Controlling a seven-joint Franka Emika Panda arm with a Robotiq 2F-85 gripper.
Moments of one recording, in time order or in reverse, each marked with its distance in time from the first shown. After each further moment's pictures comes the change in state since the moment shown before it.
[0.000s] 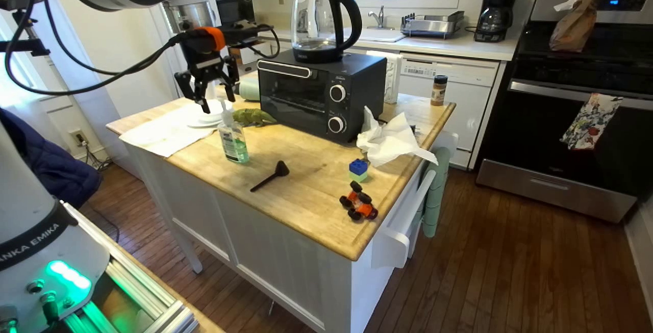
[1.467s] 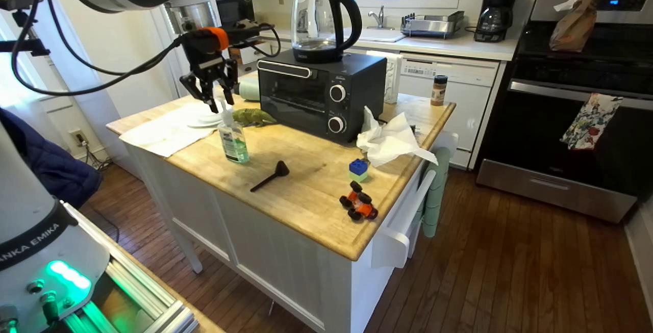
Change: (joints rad) arm -0.002 0.010 -0.002 0.000 -0.003 0.029 -0.038
